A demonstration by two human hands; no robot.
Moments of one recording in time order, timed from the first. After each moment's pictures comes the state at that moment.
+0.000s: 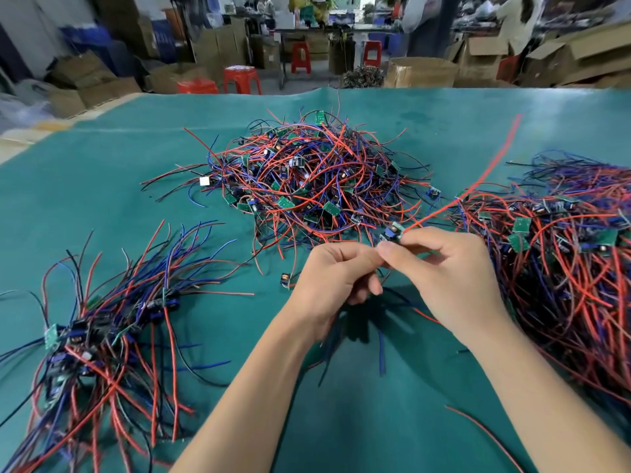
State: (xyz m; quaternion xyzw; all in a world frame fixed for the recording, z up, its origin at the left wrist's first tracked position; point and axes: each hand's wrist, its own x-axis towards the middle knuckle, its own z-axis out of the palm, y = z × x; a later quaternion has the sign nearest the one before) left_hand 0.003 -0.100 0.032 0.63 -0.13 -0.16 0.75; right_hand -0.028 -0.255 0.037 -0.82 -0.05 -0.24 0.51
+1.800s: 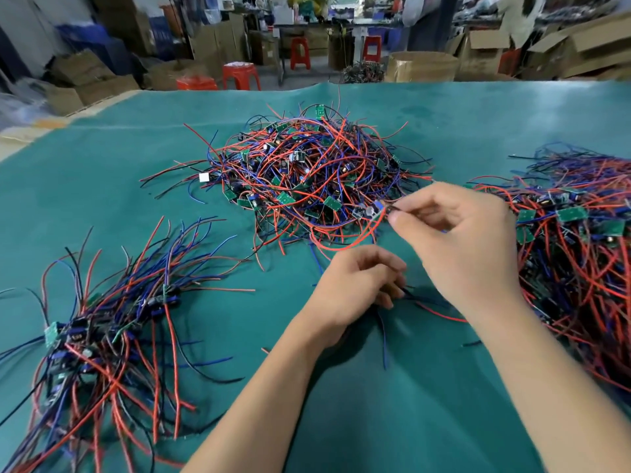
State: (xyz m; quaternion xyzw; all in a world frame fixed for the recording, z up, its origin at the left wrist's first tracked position) left_hand 0.003 -0.119 0.016 0.65 -0.14 -0.20 0.72; right_hand -0.026 -0.244 0.070 -0.82 -0.02 -0.32 0.48
